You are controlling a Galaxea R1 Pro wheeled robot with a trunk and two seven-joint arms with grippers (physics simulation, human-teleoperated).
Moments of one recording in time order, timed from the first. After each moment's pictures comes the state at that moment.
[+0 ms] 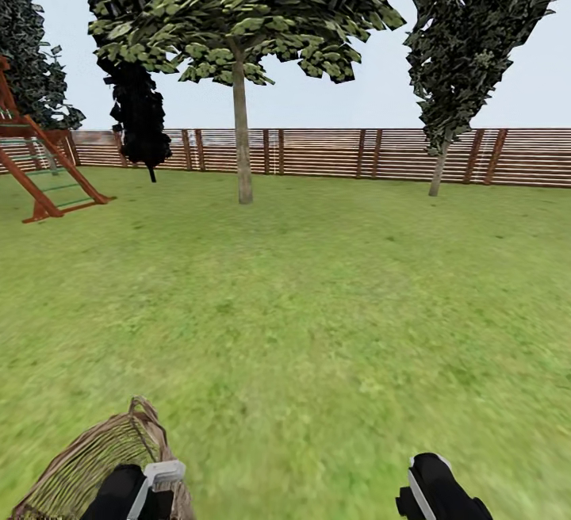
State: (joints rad) left arm -0.31 0.02 0.19 -0.78 -0.12 0.82 -0.06; right arm -0.41 -0.01 -0.14 -0.61 0.18 0.78 -0.12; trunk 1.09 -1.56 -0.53
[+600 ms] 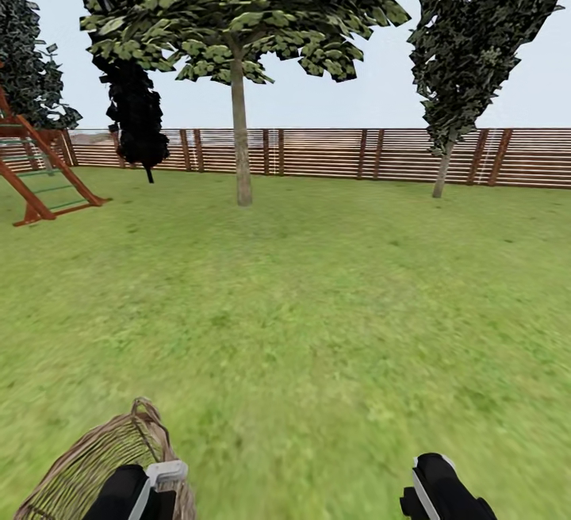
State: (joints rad) left arm -0.31 0.01 0.18 -0.78 -0.11 0.82 -0.06; right arm -0.41 -0.03 -0.14 -0.61 0.18 0.78 -0.12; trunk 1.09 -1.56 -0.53
